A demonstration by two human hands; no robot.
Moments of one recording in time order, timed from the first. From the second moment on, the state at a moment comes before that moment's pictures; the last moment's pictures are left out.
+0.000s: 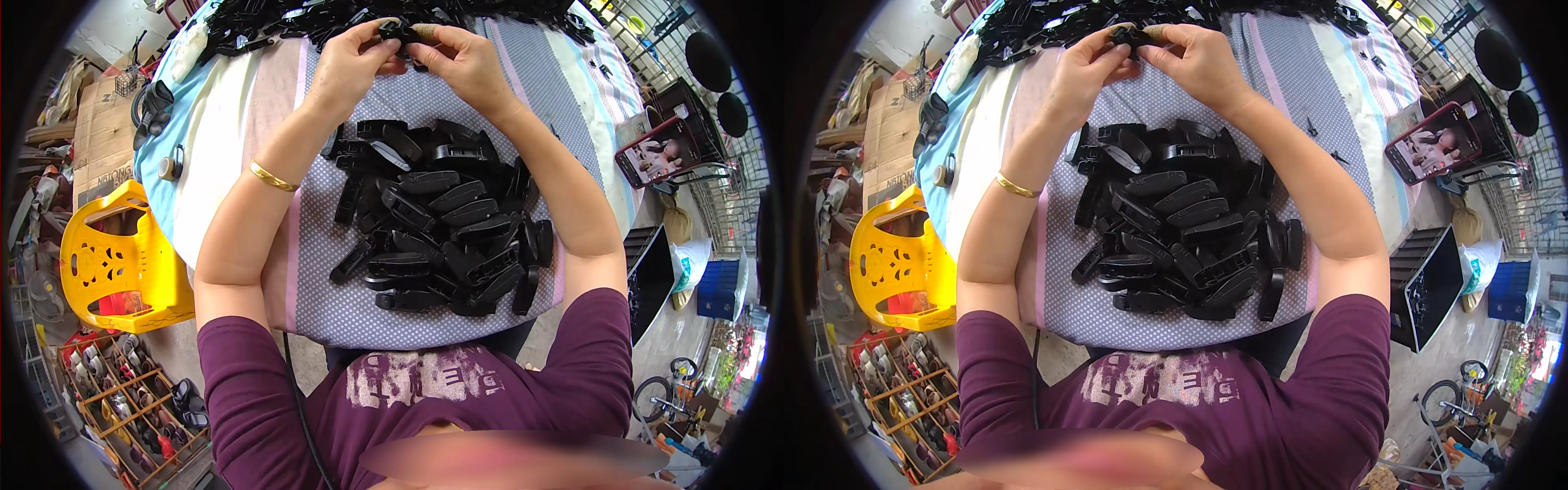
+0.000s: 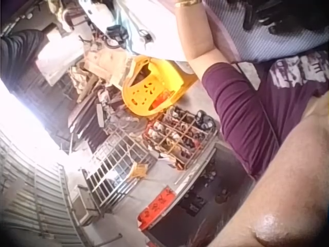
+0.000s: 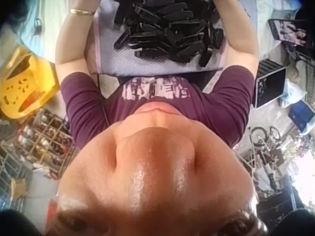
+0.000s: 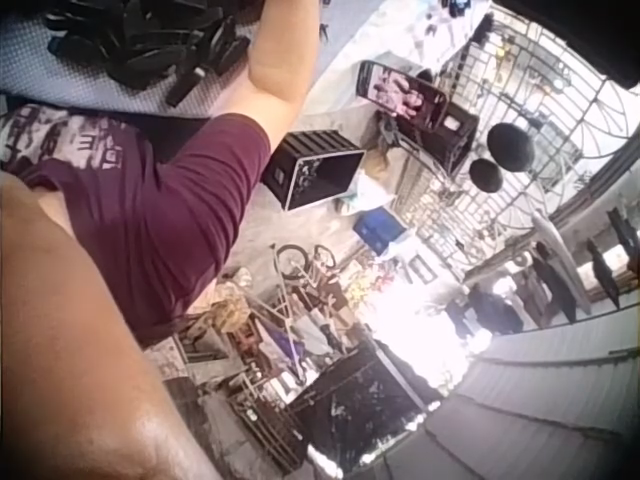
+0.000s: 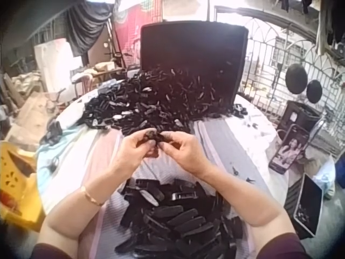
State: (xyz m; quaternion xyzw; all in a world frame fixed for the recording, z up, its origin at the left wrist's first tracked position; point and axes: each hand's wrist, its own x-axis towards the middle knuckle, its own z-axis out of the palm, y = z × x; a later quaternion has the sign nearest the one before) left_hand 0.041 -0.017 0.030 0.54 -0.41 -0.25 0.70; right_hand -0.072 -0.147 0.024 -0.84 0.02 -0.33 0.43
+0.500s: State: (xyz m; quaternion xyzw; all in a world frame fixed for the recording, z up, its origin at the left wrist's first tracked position) left_hand 0.045 -0.019 0.029 0.54 -0.39 -0.25 0.70; right_hand -0.073 -0.142 0.025 -0.87 0.00 -0.39 0.30
